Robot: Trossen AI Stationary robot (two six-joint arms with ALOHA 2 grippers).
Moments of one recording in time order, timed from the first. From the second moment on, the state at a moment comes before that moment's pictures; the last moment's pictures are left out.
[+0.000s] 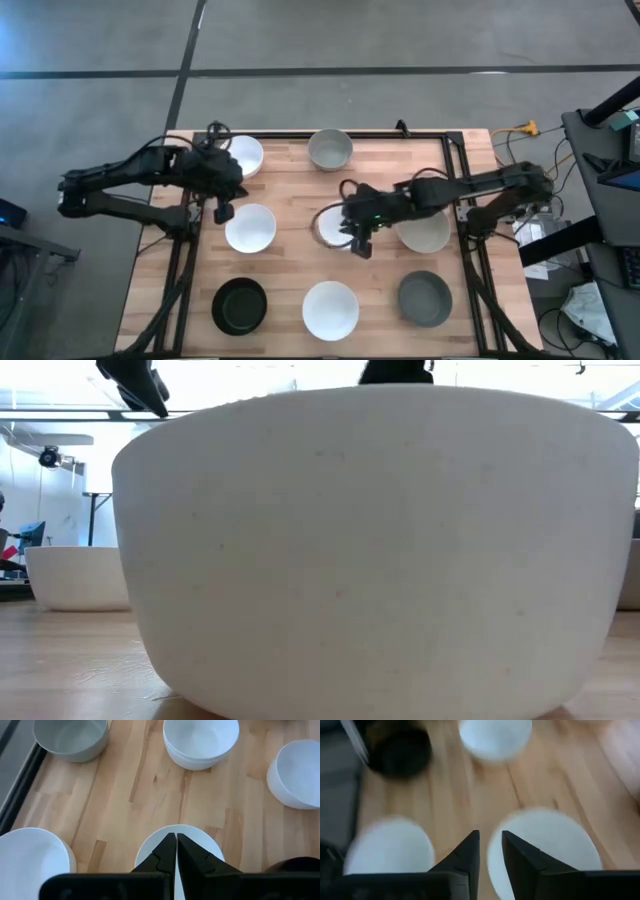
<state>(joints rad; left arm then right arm) 0.14 0.93 1.16 -1.11 -0.02 -0.07 0.17 1.53 1.37 -0.63 0.08 0.35</state>
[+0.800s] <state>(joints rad) 0.26 1.24 1.15 -1.19 0.02 -0.21 0.01 0.96 0.41 0.99 0.05 0.68</state>
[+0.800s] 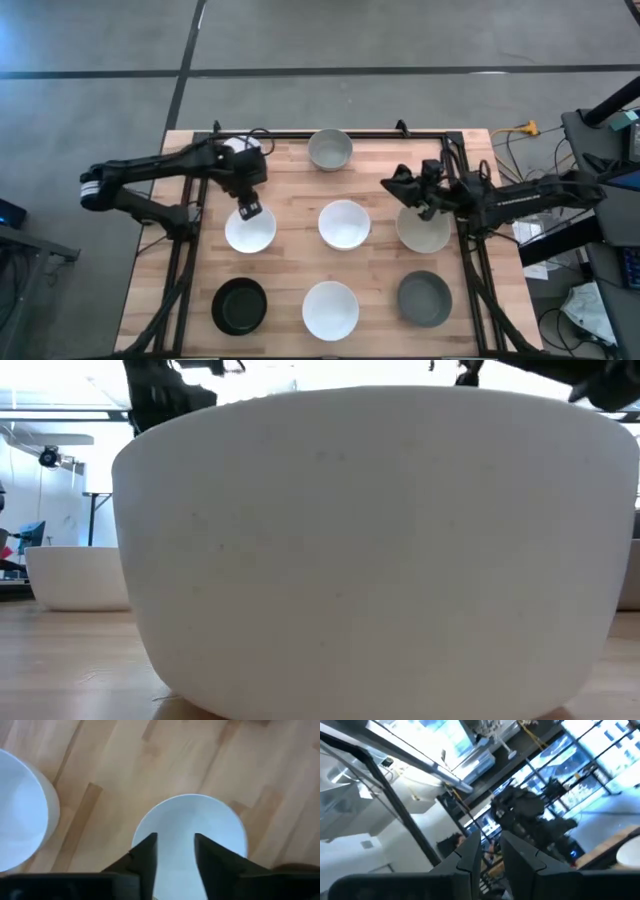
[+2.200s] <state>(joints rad) 0.43 1.70 1.15 -1.16 0.14 0.44 -0.09 0.76 0.06 1.13 -0.07 0.83</state>
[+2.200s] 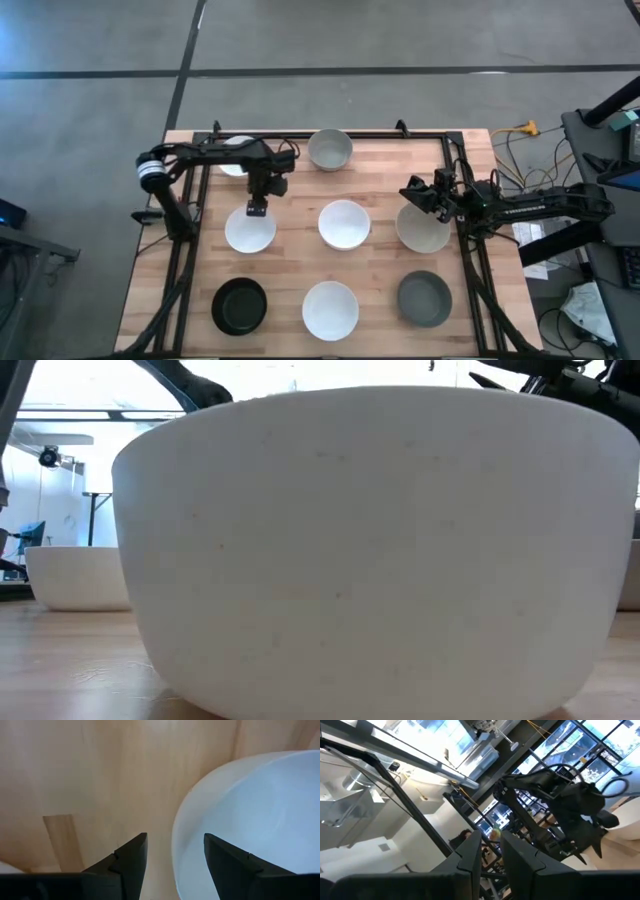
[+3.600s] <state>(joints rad) 0.22 1.55 1.65 -0.79 0.30 -0.33 -0.09 0.76 0.06 1.13 -0.07 0.83</state>
